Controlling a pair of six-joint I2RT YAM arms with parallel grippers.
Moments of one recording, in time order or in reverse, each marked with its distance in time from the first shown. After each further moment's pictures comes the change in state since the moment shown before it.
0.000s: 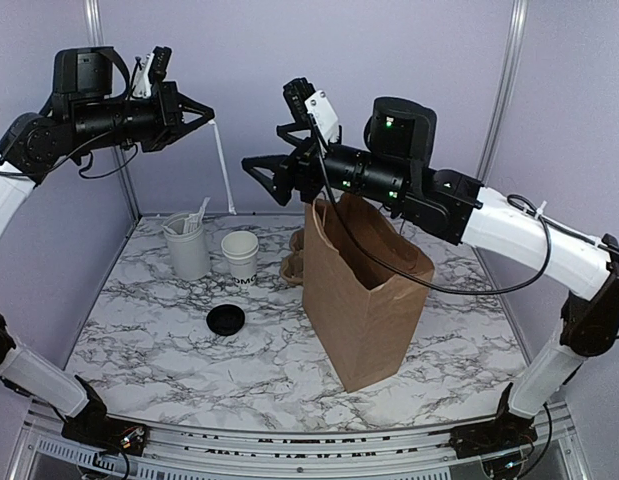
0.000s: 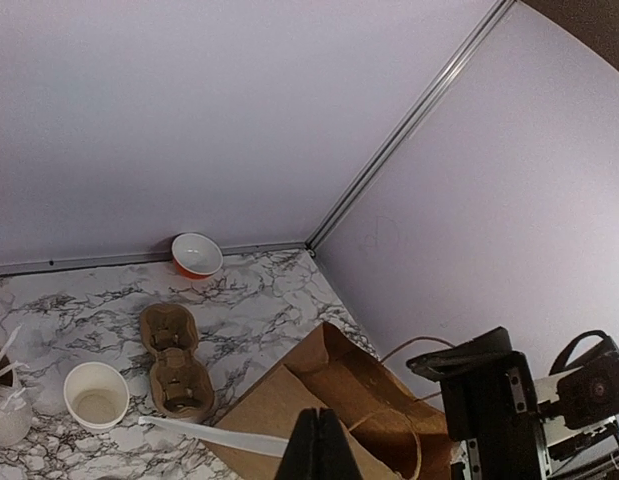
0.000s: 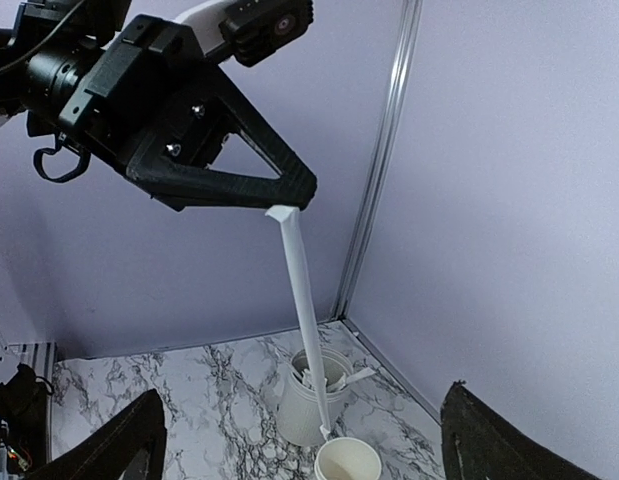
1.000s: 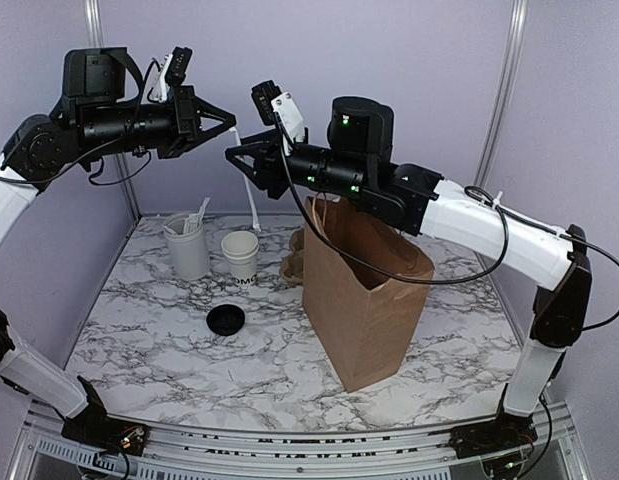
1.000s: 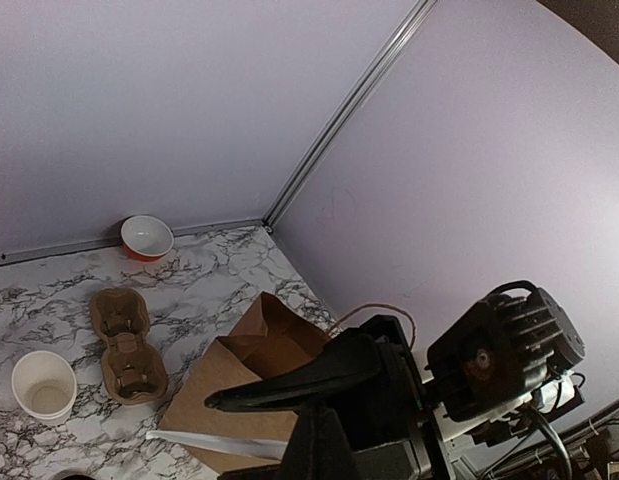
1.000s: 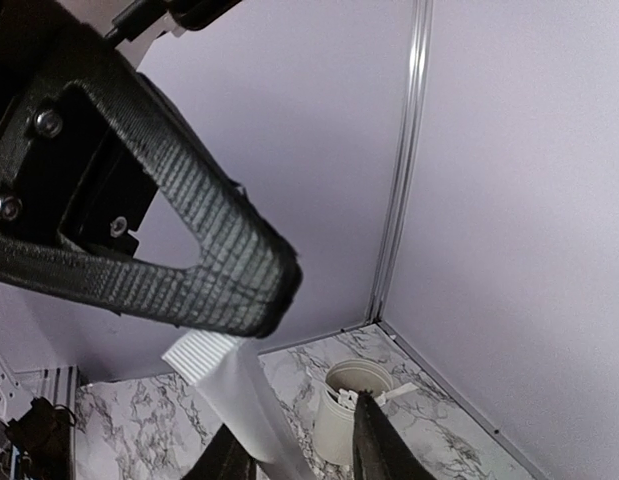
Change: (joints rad) left arm -0.150 0.001 -0.012 0.021 -0.020 -0.015; right arm 0.001 0.211 0.205 -0.008 -0.048 0.093
